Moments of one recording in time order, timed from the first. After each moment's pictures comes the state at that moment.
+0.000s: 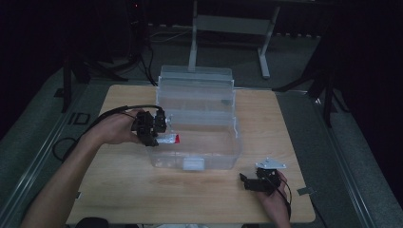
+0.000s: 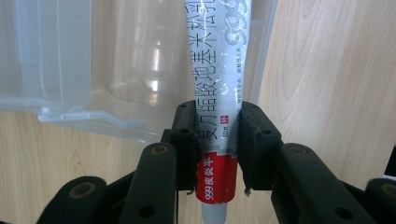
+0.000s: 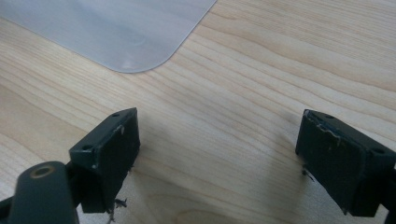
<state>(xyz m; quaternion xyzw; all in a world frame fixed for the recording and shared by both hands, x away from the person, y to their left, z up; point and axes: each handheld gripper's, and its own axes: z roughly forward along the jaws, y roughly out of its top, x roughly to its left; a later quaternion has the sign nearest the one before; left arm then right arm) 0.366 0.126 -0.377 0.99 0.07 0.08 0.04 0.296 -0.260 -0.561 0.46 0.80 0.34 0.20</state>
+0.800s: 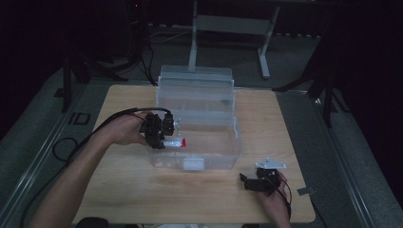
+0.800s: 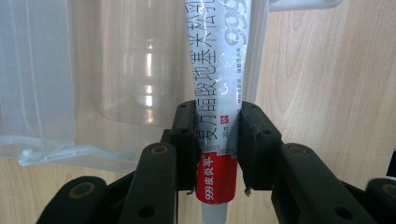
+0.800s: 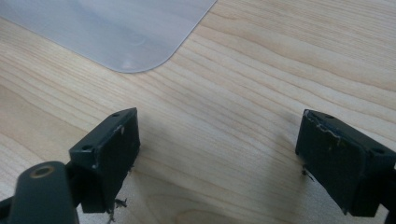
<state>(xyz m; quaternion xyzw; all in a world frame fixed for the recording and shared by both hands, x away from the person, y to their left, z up) 0.369 0.108 -0.389 1.00 0.04 0.07 0.04 0.296 -0.260 -0.561 0.46 0.80 0.34 0.20</state>
